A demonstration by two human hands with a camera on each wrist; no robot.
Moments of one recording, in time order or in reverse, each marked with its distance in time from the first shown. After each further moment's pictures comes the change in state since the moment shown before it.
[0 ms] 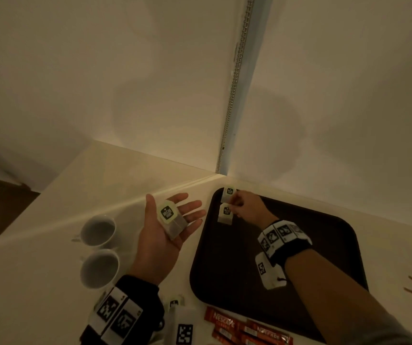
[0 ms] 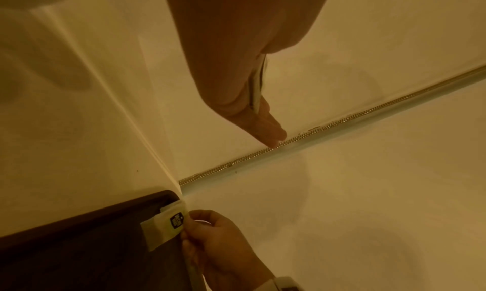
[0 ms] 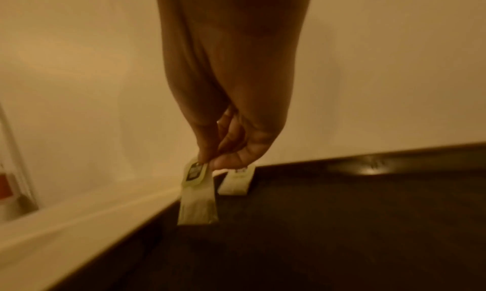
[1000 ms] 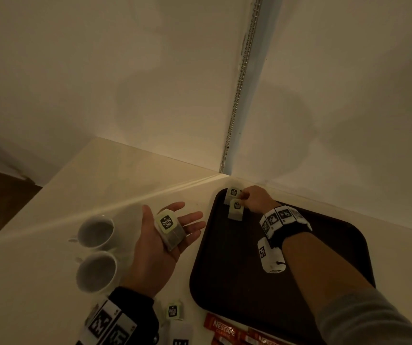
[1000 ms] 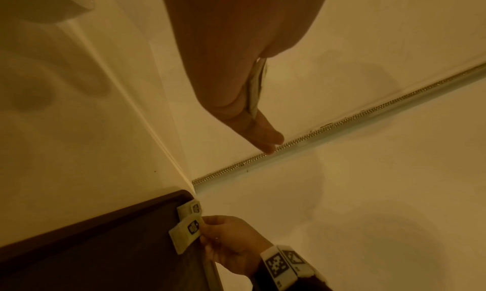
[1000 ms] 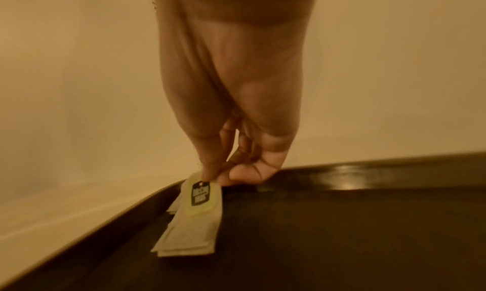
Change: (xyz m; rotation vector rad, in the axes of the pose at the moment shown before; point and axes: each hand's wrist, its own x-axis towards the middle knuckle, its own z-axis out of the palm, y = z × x) left_hand 0.013 -0.012 -0.019 0.030 0.058 -0.057; right_hand 0.054 0.020 -0.010 -0.222 -0.054 0.087
